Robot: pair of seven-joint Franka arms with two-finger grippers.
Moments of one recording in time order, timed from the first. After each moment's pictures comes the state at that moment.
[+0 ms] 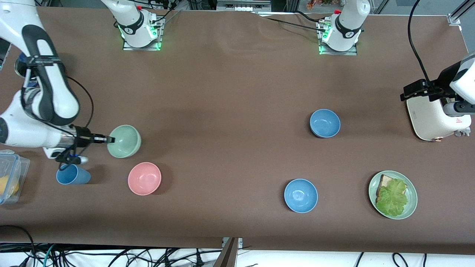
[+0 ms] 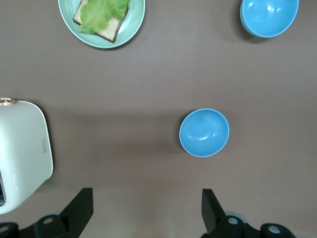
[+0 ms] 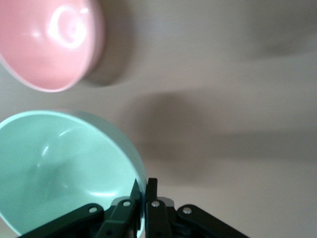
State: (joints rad) left arm -0.02 0.05 0.09 -1.65 -0.07 1.55 0.01; right arm -0.22 0.51 0.22 -1.74 0.21 2.01 0.00
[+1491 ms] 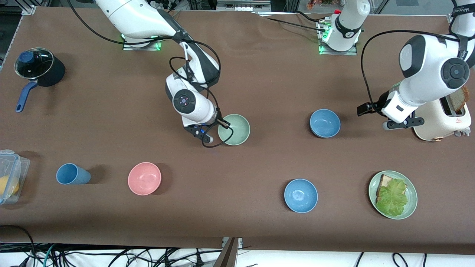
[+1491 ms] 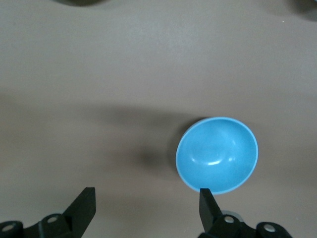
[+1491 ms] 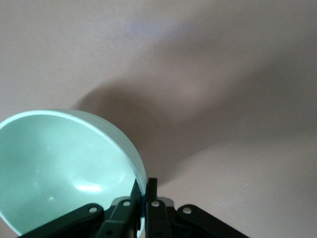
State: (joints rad) left arm -0.02 0.06 0.00 -2.15 -0.07 2.08 -0.15; right arm 0.48 0.66 0.21 -1.66 0.19 2.28 1.10
